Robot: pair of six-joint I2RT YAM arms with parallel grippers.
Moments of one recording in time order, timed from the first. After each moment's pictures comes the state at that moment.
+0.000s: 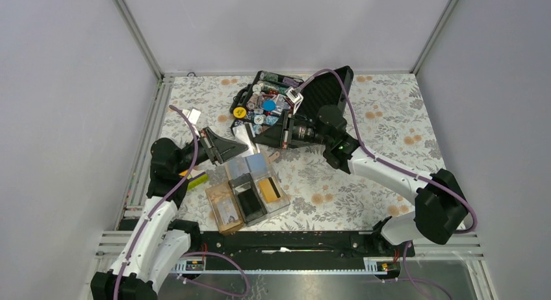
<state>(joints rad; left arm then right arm) -0.14 0.73 0.55 0.26 0.93 -0.94 0.76 1.43 0.98 0.51 -0.65 0.88</state>
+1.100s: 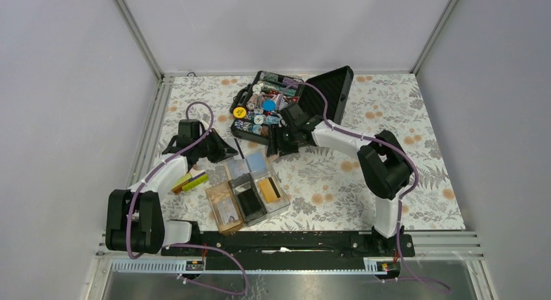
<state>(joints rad) -0.08 1.29 0.69 -0.21 0.51 -0.70 0.71 1.92 1.37 -0.40 -0.25 0.54</state>
